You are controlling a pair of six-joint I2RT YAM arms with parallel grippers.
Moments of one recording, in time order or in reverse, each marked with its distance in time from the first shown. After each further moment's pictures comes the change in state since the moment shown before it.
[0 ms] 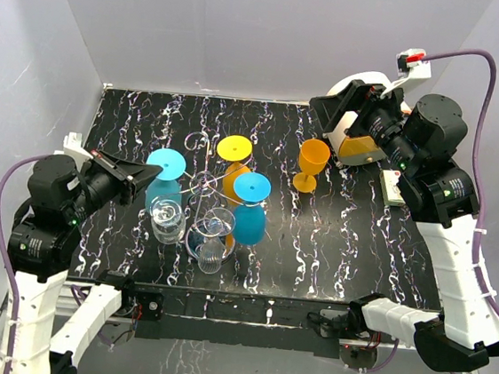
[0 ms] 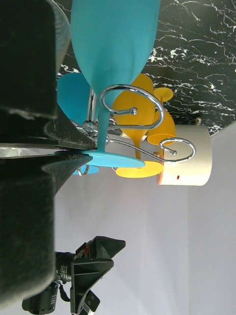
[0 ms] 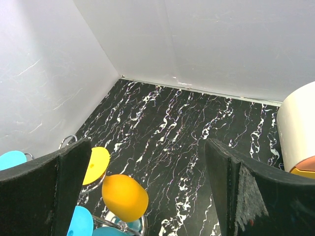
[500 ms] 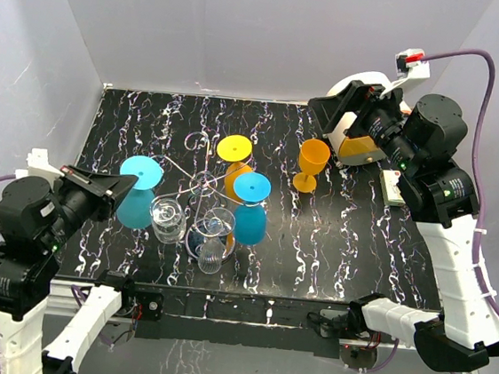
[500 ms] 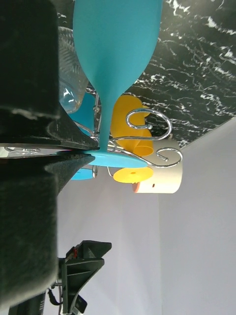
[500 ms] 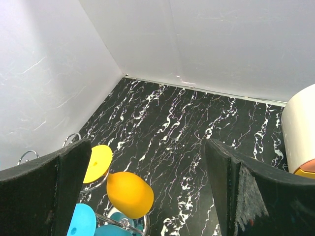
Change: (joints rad) left arm 0.000 -0.054 0.168 -0.231 -0.170 0.042; right arm 0.000 0.000 0.000 0.000 -0.018 0.004
